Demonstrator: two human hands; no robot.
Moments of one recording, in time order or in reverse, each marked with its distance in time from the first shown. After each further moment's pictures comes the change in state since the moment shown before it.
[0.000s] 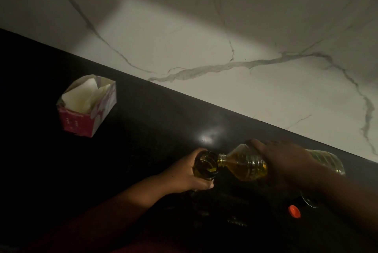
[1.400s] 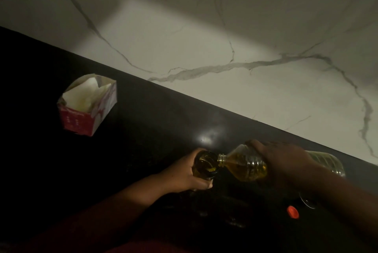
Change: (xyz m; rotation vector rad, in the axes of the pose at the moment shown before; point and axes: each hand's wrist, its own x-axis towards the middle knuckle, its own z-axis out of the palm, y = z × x) left_hand 0.001 -0.001 -0.001 0.021 -0.009 -0.014; right_hand -0.002 -0.001 -0.001 -0.004 -0.009 0.012
